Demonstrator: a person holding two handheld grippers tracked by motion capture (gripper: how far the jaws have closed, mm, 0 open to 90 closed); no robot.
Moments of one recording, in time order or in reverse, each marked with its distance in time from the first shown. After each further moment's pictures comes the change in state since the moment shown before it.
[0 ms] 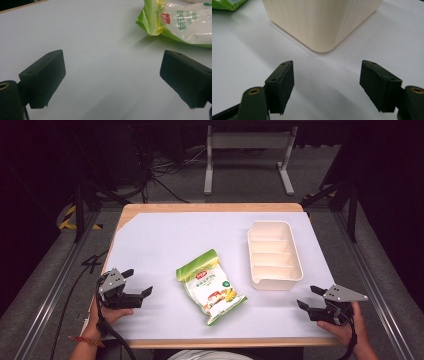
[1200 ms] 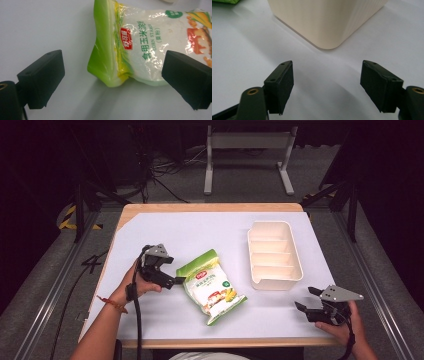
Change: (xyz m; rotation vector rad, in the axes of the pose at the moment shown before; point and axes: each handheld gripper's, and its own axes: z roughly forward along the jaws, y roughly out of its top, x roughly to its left) left arm -0.017 0.091 0.095 0.287 -0.363 0.065; right arm 0.004 0.001 0.005 0.034 0.017 -0.017
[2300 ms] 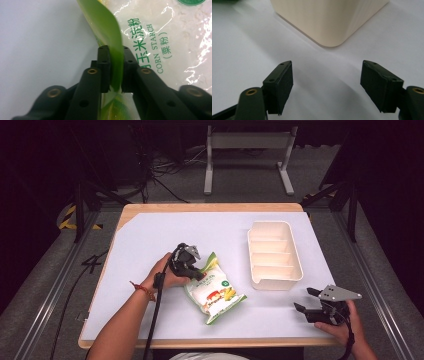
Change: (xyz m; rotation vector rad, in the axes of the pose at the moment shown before) left arm -0.009 0.038 0.070 0.249 -0.084 0.133; right arm -0.001 -0.001 0.003 0.016 0.021 0.007
